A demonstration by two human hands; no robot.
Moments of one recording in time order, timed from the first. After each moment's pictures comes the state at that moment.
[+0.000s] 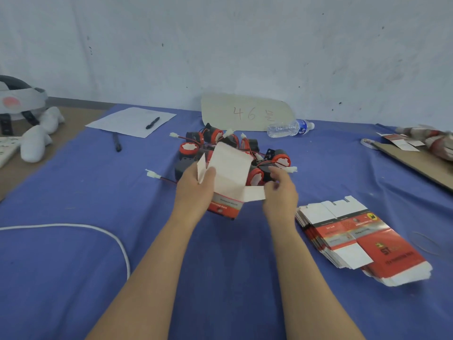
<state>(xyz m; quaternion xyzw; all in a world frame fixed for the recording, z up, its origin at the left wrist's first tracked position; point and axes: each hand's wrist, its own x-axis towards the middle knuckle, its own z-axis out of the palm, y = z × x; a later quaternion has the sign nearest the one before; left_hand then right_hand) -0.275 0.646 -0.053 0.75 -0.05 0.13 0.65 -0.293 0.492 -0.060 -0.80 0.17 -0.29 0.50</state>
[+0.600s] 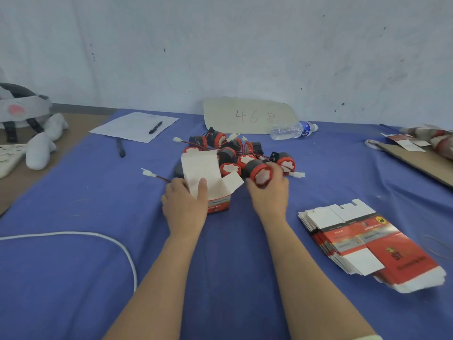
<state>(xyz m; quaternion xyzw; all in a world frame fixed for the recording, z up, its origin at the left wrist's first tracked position) -0.267 0.658 -0.074 0.85 0.10 0.20 0.48 -0.262 0.504 -0.068 -0.84 0.16 -0.28 0.44</state>
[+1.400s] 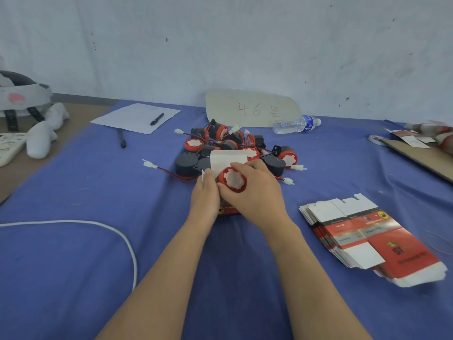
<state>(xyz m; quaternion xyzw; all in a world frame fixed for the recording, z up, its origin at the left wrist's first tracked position) -0.271 0.632 -0.072 0.69 0.06 0.02 0.72 -0.303 0.533 -0.042 -0.93 -0.04 -0.26 0.27</state>
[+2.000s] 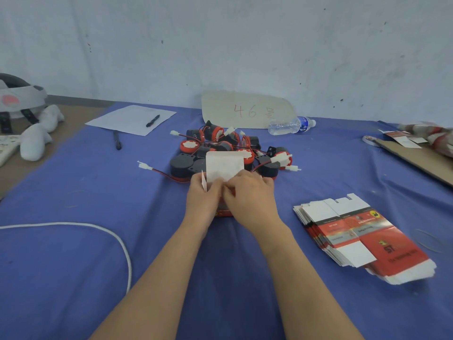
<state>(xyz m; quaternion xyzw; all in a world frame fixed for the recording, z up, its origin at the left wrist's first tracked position) -0.277 0.631 -0.072 0.70 0.02 0.06 0.71 -0.305 0.534 -0.043 -0.97 -0.03 -0.20 0.12</state>
